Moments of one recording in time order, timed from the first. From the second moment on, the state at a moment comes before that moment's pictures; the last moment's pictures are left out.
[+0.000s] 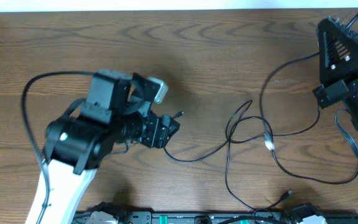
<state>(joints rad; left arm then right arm) -0.38 1.17 1.40 -1.23 0.43 -0.05 0.30 0.98 1.62 -0.50 -0.14 0.45</state>
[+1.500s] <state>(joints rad) -0.64 2.02 1.38 -0.54 0.62 -0.03 0.30 0.98 1.62 -0.71 -0.10 0.35</state>
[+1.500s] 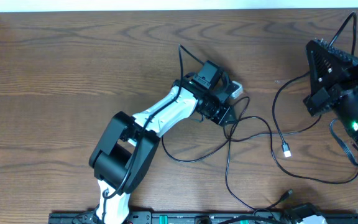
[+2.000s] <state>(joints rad) -0.16 1.53 1.38 -0.78 0.63 -0.12 0.30 0.98 1.62 -0.79 -0.05 0.34</state>
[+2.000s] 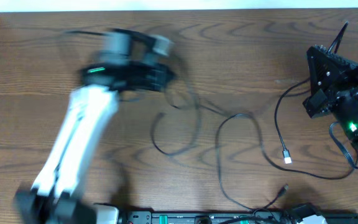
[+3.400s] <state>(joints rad) 0.09 1.28 1.39 -0.80 1.09 -0.03 0.32 1.58 1.62 -0.27 -0.84 0.49</state>
